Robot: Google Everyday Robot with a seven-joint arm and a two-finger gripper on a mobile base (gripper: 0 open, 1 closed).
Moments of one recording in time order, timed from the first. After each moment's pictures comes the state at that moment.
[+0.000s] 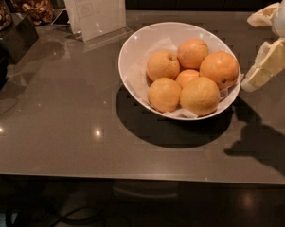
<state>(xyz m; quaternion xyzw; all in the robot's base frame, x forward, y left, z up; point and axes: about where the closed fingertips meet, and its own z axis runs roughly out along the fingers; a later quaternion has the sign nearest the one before) 0.524 -0.229 0.979 -0.58 0.76 0.04 0.29</state>
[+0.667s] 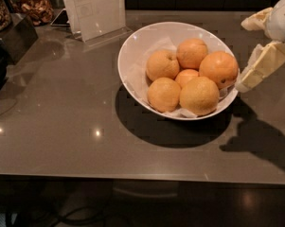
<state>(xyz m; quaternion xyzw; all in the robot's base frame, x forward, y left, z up) 0.533 -0.221 0.968 -0.58 0.76 0.06 0.30</state>
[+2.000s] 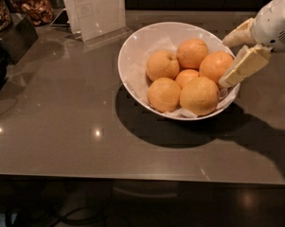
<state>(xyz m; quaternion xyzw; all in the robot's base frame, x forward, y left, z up) 0.542 -0.204 0.952 -0.59 0.75 0.09 0.29</state>
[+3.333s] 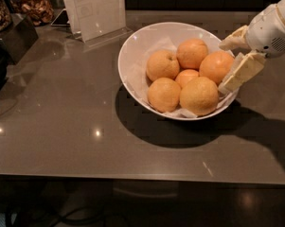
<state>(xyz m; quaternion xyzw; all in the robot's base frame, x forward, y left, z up) 0.553 -0.205 0.928 -0.61 0.74 0.11 0.27</state>
